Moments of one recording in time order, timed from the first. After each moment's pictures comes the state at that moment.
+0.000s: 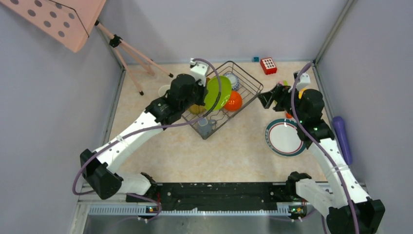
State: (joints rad) left arm -0.69 1.33 1.30 -0.33 -0.12 -0.16; right arm 0.18 0.91 0.83 -0.10 -0.30 0.42
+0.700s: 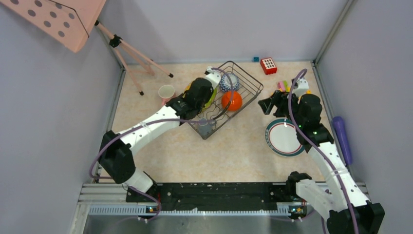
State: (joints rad) left arm -0.74 1.51 1.29 -0.30 -0.49 0.14; right arm 0.18 0.86 0.76 -0.17 -0.25 0.37
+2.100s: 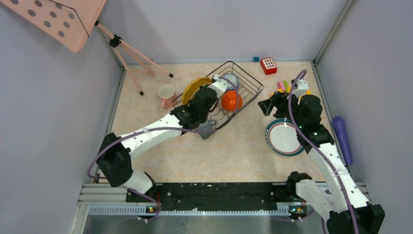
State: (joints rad) left arm -0.84 1.48 1.19 -0.14 -0.64 0.24; right arm 0.18 0.86 0.76 -0.17 -0.26 0.37
